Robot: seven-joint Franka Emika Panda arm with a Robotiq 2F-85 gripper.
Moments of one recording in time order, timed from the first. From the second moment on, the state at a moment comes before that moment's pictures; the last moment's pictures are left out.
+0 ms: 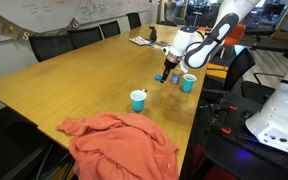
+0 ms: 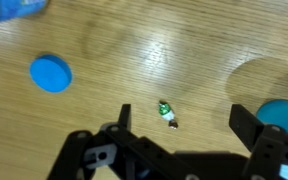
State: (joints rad) arm -0.12 0.34 0.09 -2.34 -0.40 2.98 -0.04
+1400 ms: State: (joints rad) arm -0.08 0.65 0.08 -1.95 -0.33 2.83 -0.41
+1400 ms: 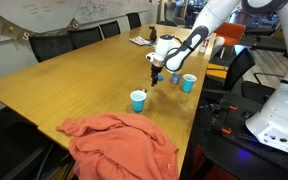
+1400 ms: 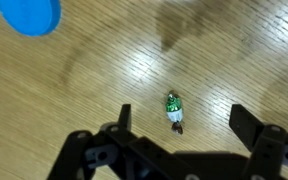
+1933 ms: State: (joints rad) arm -0.07 0.81 0.08 -1.78 -0.33 2.83 -0.43
